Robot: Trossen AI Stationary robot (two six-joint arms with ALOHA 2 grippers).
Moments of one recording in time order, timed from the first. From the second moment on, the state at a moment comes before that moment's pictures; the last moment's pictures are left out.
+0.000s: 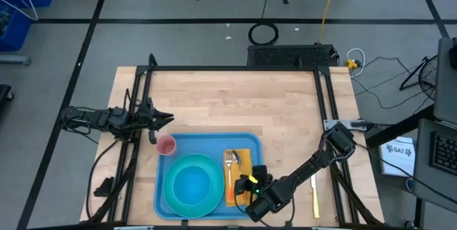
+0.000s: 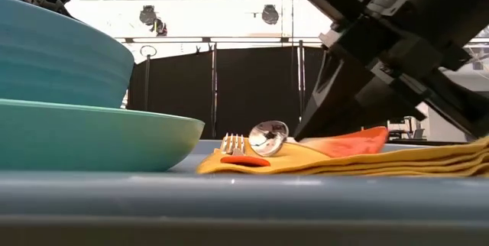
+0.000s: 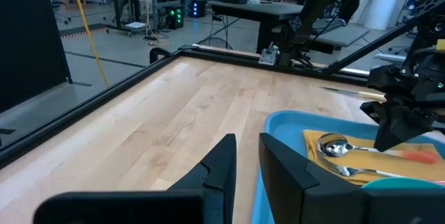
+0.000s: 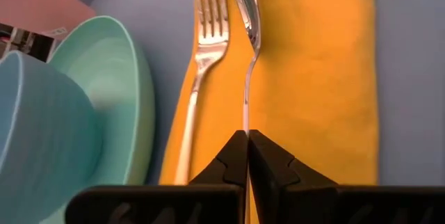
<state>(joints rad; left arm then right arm) -0.19 0.00 0.17 -0.30 -0.40 -0.16 0.67 2.14 1.42 -0.57 0.81 2.06</state>
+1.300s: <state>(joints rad) -0.19 0.00 0.17 -0.31 -0.40 -0.17 0.68 2.14 1.34 -0.37 0.82 2.00</state>
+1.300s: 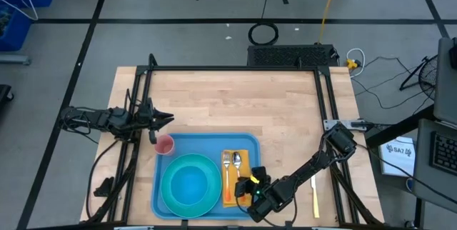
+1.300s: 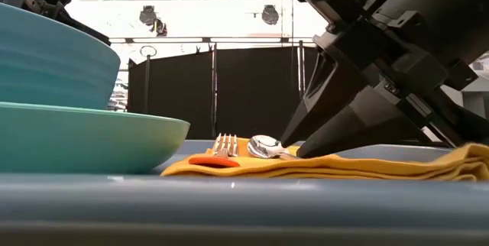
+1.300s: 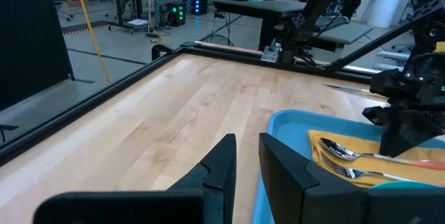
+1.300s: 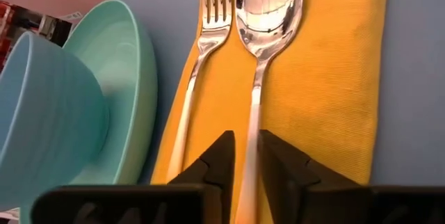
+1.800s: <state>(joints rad) -0.19 0.01 0.17 -0.29 -0.40 -0.17 0.67 2.14 1.34 -0.23 0.85 1.85</state>
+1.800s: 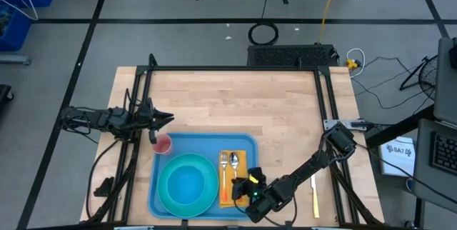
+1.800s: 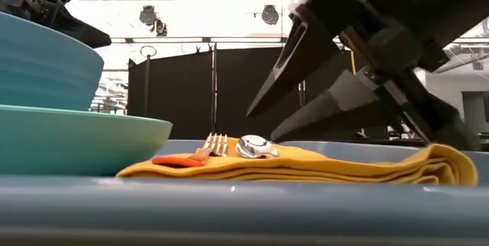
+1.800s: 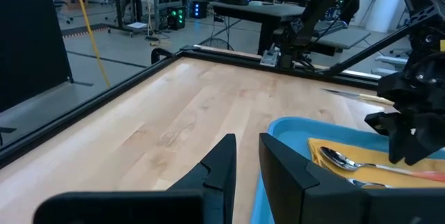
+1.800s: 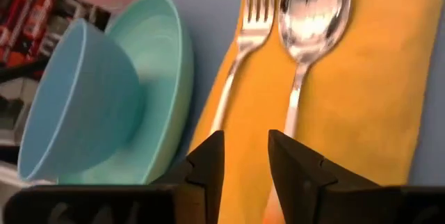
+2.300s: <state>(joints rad) -0.19 0.01 0.17 -0.30 -0.40 -0.18 0.68 1.73 1.34 -0.68 0.65 1.61</state>
